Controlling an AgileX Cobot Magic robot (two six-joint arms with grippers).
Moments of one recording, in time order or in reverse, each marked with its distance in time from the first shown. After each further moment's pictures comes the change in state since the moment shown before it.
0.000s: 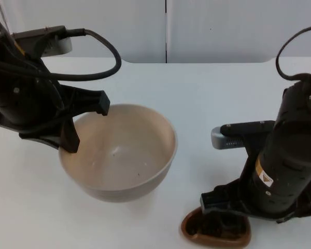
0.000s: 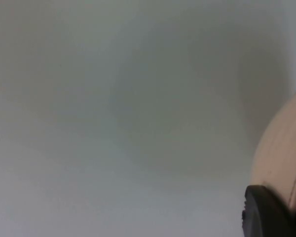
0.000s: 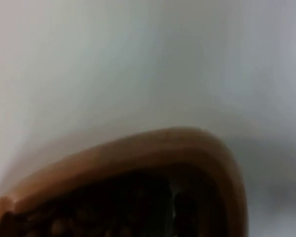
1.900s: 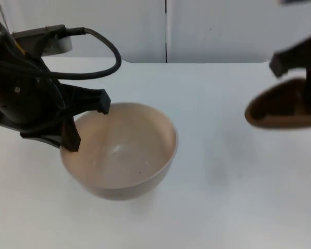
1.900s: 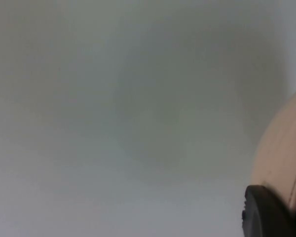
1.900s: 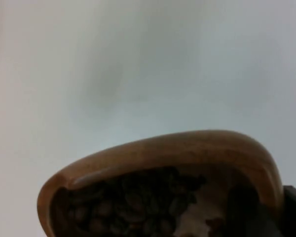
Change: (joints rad) right arm -0.209 -0.380 -0.321 0.211 0.556 -0.629; left arm 0.000 0.000 0.002 -0.007 -0.010 0.000
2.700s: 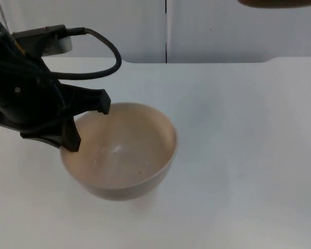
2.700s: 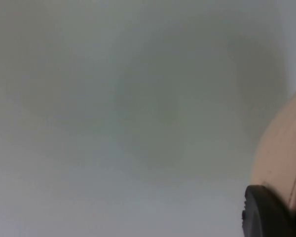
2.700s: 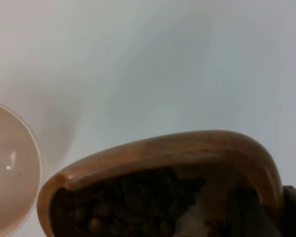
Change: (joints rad) right arm 0.000 0.002 -0.422 0.059 0.215 -0.139; left arm -0.003 0.000 0.000 -0.001 0.000 0.000
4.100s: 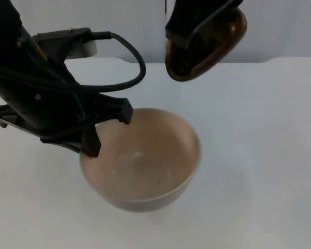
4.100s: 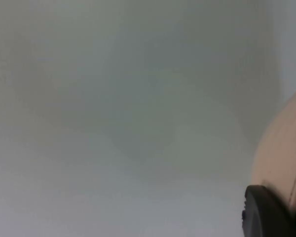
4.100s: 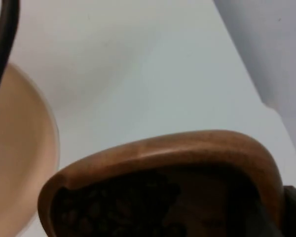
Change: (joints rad) right arm 0.478 0.191 0.000 -0.601 0.003 -0.020; left arm -0.093 0.000 0.000 0.000 -0.020 0.000
